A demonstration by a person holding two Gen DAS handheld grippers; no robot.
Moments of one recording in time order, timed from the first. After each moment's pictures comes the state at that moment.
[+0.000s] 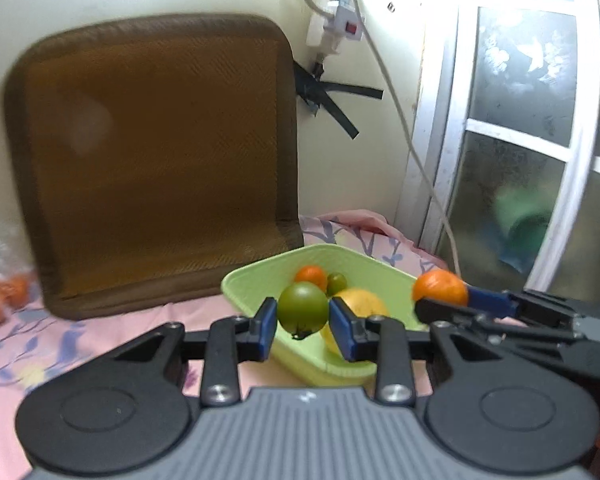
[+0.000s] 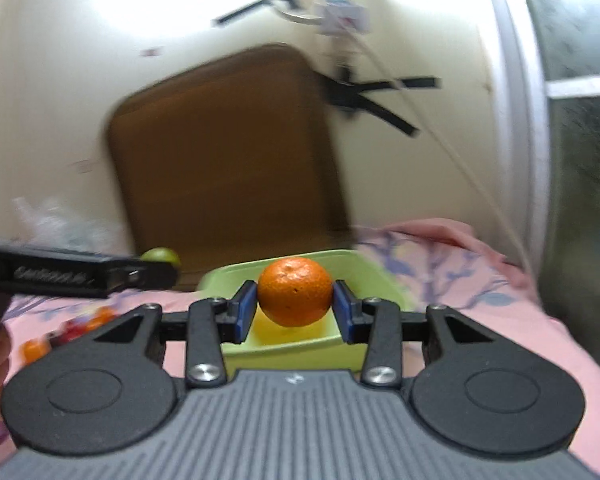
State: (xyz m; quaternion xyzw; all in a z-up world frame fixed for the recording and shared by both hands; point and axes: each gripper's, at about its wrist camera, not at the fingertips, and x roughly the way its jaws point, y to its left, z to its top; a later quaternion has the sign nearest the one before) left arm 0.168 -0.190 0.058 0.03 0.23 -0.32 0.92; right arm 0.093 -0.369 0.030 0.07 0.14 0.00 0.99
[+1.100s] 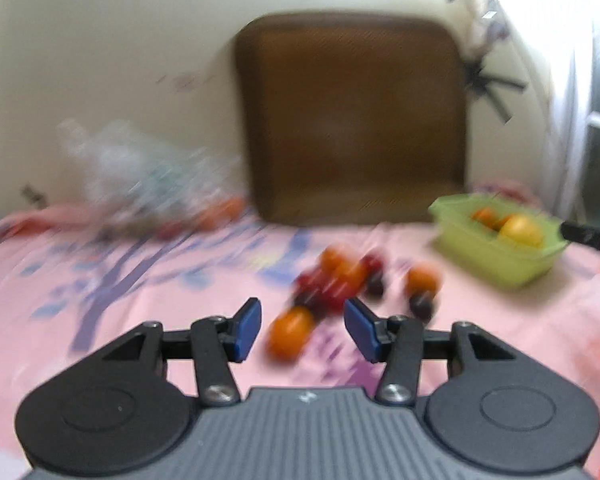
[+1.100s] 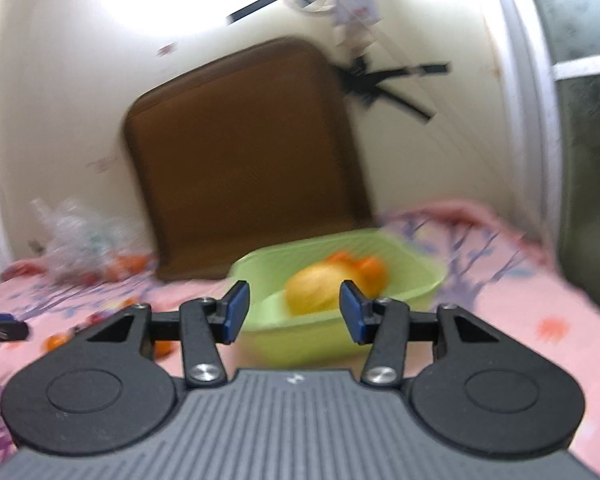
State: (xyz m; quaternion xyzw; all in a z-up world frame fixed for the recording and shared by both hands) left arm 0.090 -0.030 0.030 0.03 0.26 -0.10 0.96; right arm 0.070 -0.338 0.023 0.09 0.15 0.05 0.98
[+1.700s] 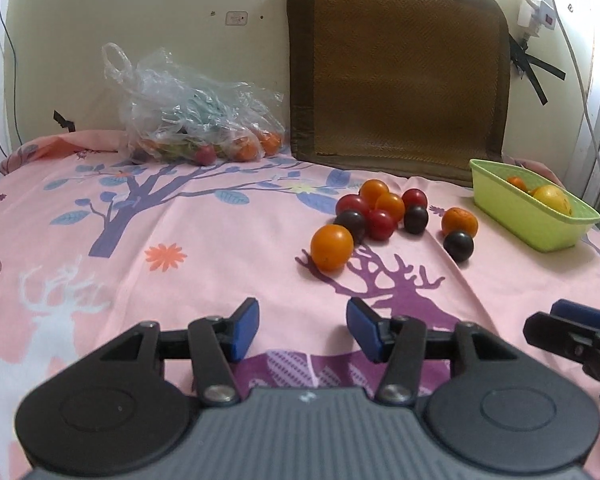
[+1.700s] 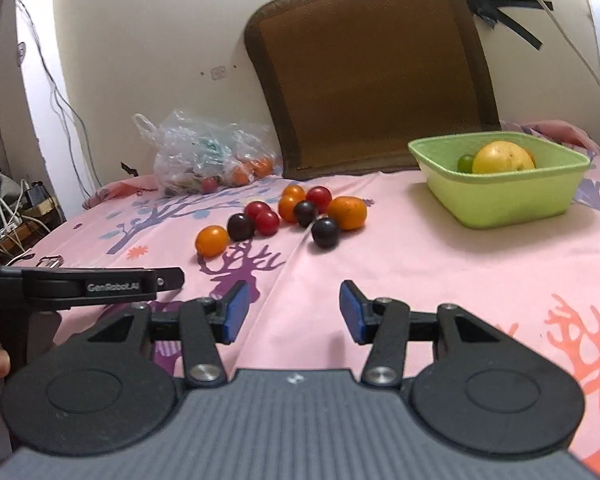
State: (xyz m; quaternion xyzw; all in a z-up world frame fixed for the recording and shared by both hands) left arm 0.076 -0.012 0.000 -0.01 0.31 -0.07 0.95; right arm 0.035 -0.224 -0.002 0.09 0.24 0.14 0.96
